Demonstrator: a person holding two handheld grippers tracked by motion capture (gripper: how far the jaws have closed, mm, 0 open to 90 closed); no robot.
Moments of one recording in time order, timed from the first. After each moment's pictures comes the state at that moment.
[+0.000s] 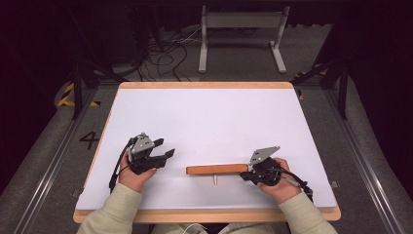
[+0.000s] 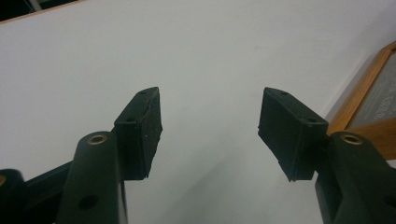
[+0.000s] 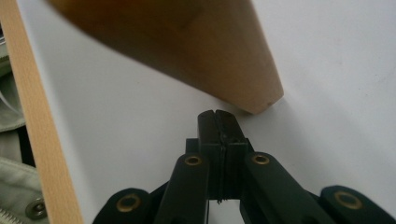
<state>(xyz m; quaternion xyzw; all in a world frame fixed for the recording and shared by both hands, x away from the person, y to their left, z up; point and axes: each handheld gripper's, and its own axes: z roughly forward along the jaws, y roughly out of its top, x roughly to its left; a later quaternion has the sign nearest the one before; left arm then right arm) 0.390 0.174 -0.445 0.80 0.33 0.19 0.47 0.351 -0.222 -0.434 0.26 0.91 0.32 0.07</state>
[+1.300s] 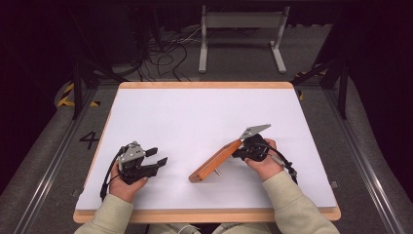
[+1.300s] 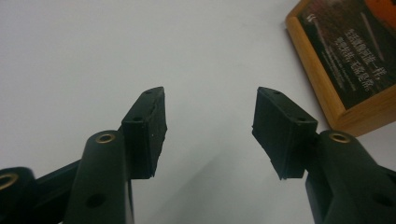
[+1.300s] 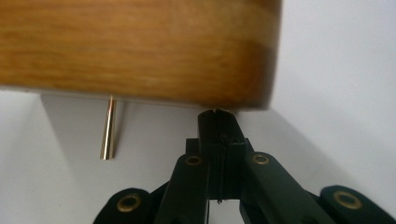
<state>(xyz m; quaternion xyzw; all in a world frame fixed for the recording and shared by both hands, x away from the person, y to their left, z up) 0.364 0.195 -0.448 0.81 0.33 0.16 0.47 0.417 -0.199 -0.428 0.32 0.87 0.36 0.08</state>
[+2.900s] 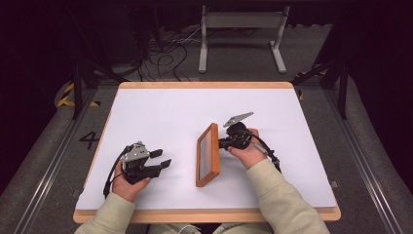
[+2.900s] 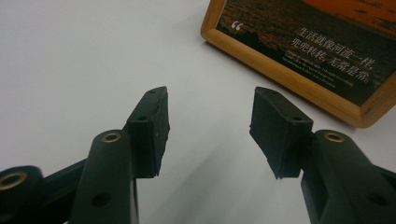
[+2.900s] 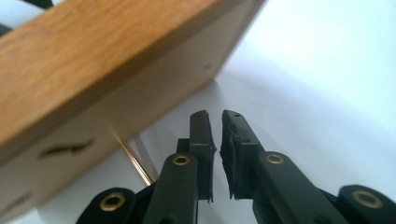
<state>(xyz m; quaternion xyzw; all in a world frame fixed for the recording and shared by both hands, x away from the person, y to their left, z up) 0.368 0.187 -0.448 0.82 0.31 0.14 0.46 0.449 -0.158 -0.418 0.32 0.87 0.36 0.06</state>
